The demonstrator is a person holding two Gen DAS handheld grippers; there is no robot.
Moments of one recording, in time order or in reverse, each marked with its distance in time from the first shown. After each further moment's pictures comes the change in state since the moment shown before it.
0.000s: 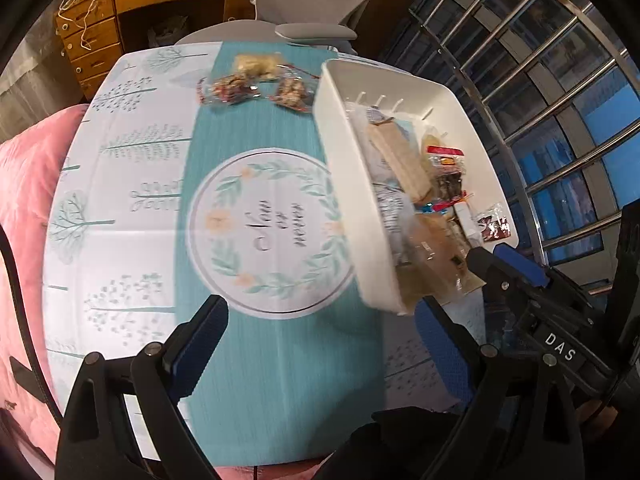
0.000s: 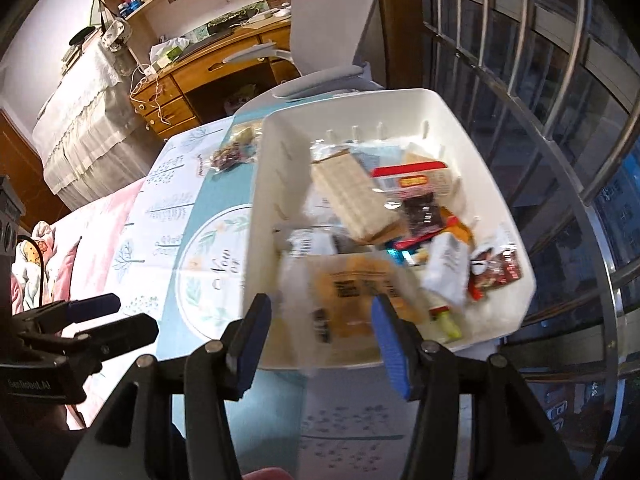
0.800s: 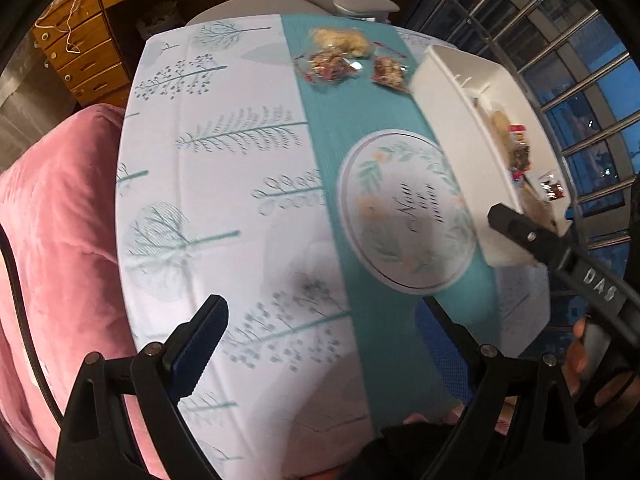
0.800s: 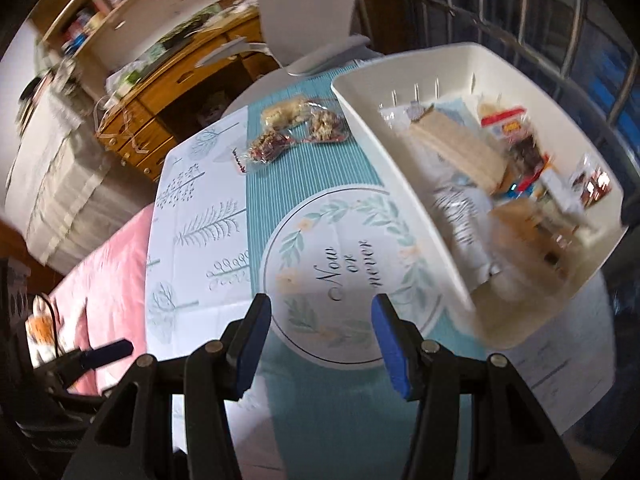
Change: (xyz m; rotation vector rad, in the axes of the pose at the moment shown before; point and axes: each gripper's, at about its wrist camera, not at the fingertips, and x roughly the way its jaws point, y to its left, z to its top) left arm 0.000 0.162 0.037 0.141 0.147 0.036; right arm 0.068 0.131 0.009 0.326 0.035 -0.025
